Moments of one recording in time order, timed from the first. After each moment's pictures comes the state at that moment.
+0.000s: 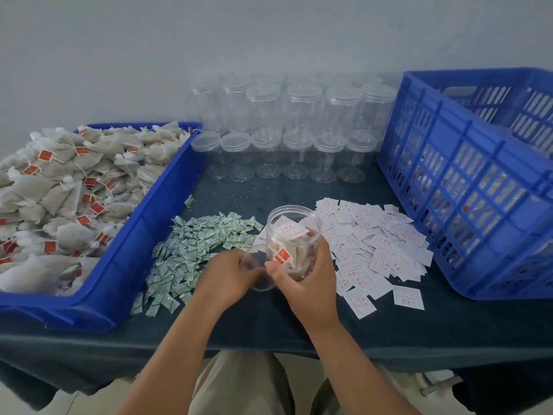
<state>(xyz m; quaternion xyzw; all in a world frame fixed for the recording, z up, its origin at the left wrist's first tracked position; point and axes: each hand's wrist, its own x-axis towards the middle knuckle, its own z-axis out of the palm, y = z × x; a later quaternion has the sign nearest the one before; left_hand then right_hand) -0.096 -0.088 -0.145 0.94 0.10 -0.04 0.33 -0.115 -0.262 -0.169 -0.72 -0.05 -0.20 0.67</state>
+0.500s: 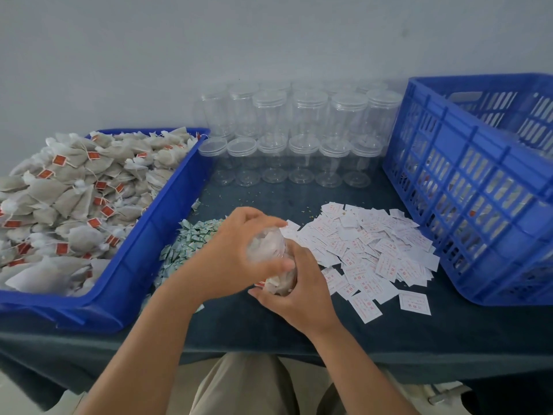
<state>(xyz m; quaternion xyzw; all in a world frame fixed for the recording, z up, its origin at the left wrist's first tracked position) -0.108 -0.081 -0.062 0.93 -0.17 -0.01 0.34 -0.114 -0.258 -0.173 -0.81 -0.16 -0.12 0.55</state>
